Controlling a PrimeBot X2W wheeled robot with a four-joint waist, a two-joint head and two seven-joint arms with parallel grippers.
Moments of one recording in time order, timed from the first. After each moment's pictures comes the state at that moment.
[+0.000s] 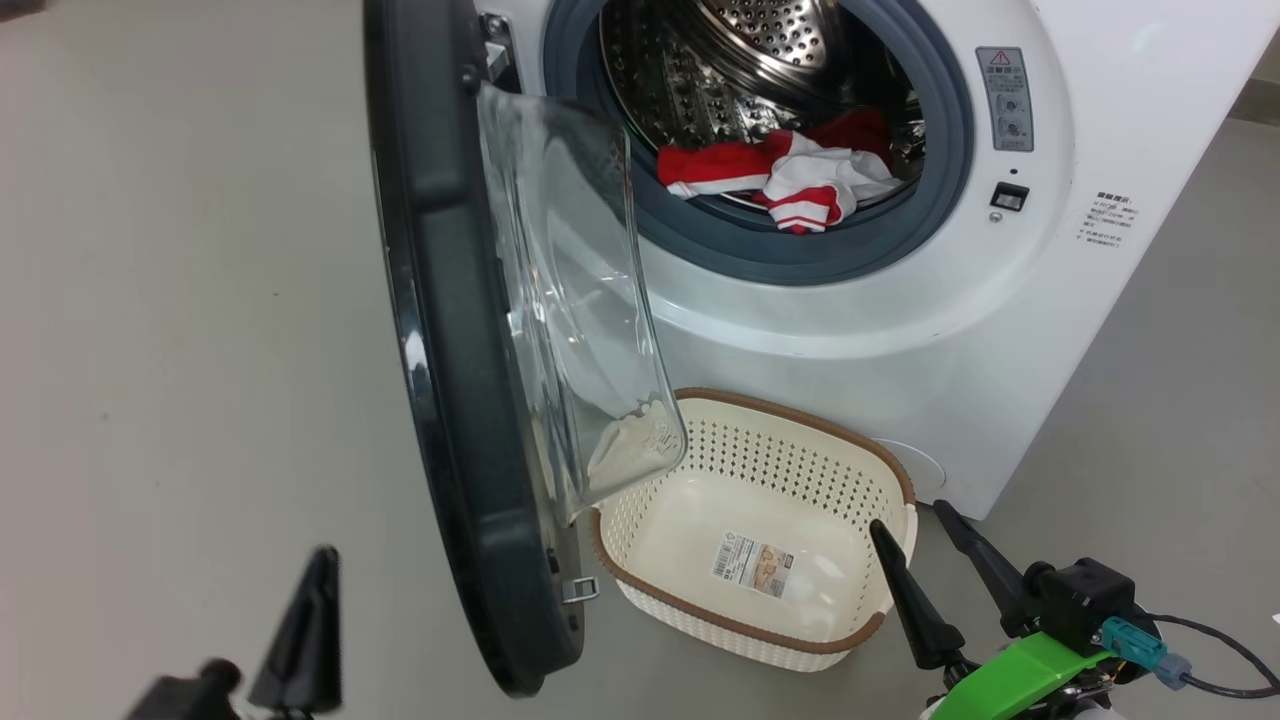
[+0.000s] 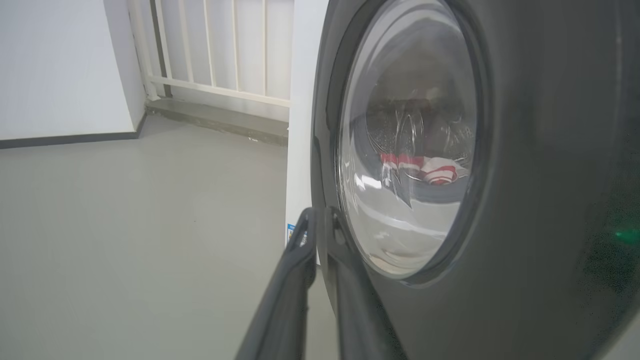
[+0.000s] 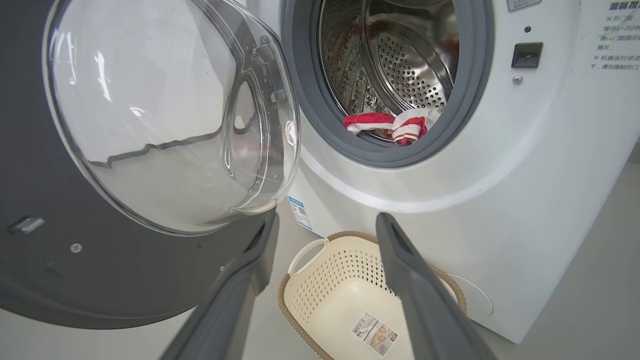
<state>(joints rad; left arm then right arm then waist) 0.02 0.04 0.02 0.16 -0.25 -0.09 -0.25 -0.08 -0.14 0.24 0.33 0.43 0.12 -0.25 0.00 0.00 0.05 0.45</state>
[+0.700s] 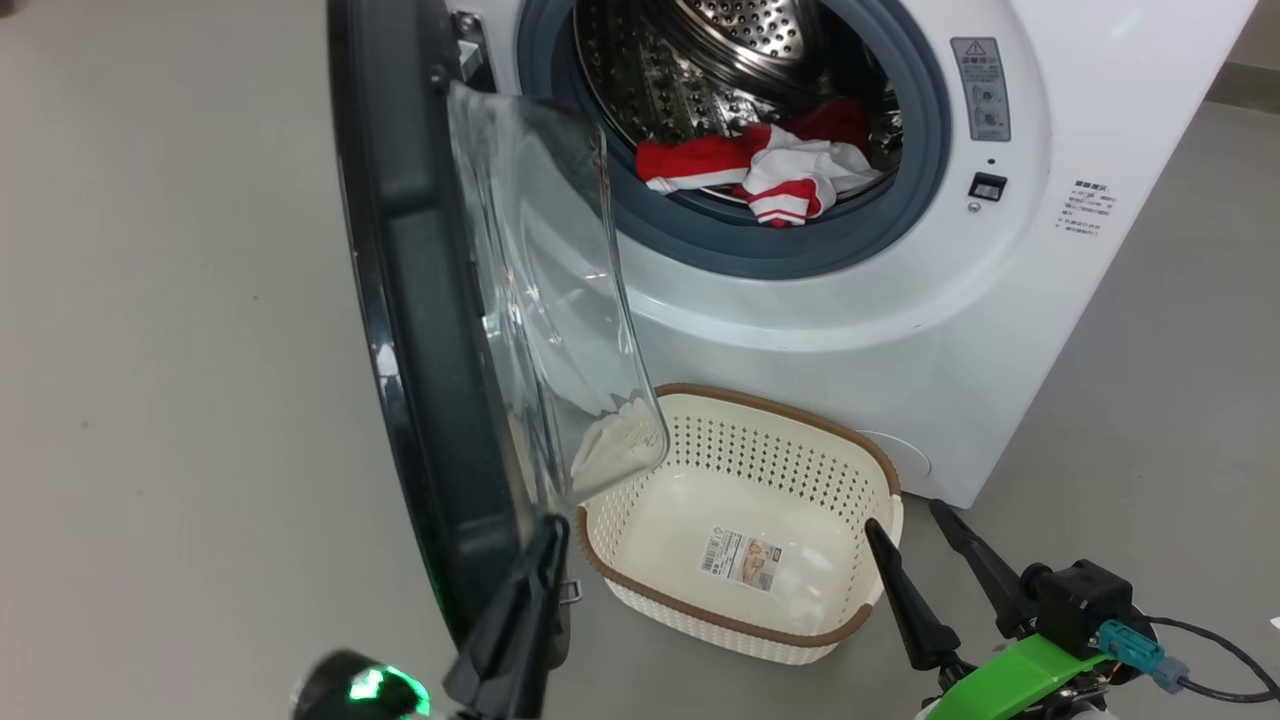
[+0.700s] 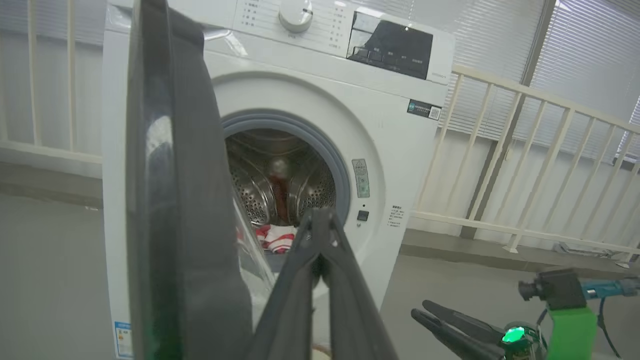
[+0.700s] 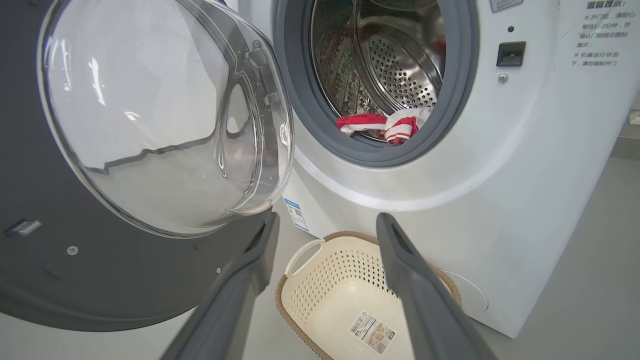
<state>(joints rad) 0.02 0.04 -0.31 -0.18 -0.30 -0.10 -0.26 -0.07 -0.13 0.23 0.32 0.42 0.12 -0.25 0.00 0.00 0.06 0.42</state>
